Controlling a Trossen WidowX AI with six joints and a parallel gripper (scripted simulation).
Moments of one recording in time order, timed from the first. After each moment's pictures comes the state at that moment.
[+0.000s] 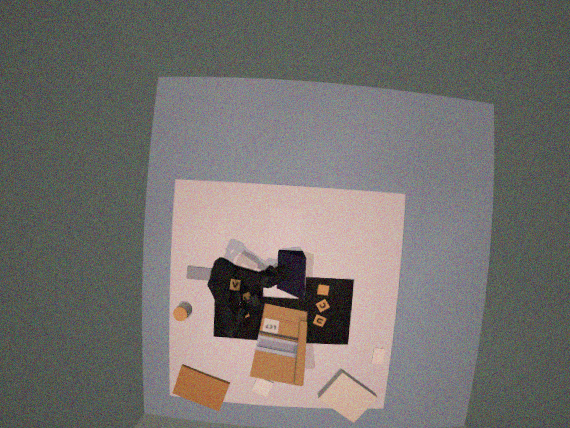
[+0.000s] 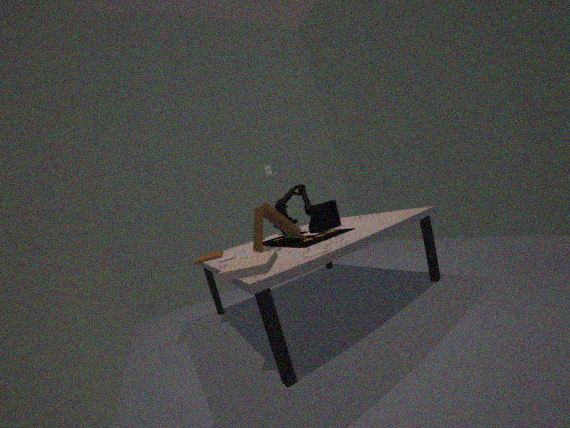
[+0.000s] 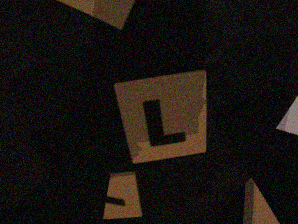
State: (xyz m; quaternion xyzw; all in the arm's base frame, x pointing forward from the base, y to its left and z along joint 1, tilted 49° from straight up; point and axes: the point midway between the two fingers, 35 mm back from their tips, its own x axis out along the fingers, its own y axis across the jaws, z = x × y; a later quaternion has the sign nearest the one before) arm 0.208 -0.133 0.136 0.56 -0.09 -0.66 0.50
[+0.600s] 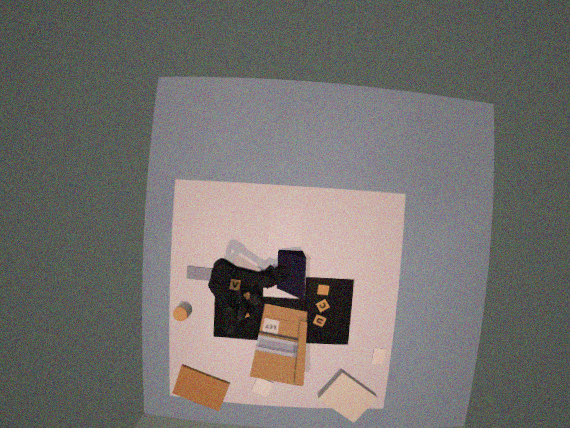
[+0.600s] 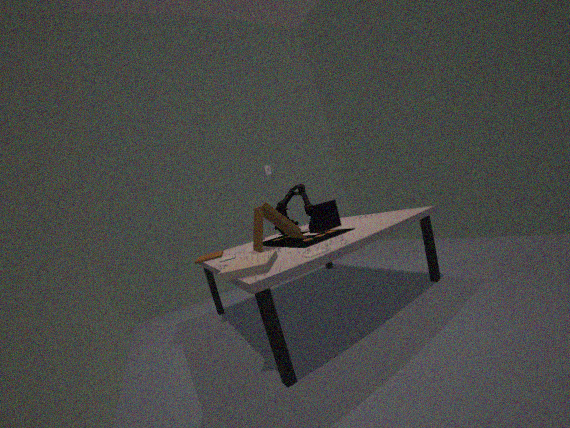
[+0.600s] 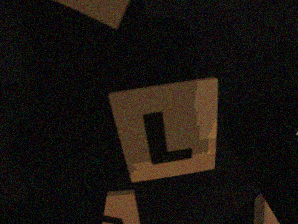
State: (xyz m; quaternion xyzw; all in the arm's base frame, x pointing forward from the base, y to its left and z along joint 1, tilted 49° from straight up) arm 0.209 -0.147 0.125 0.56 -0.09 -0.66 0.50
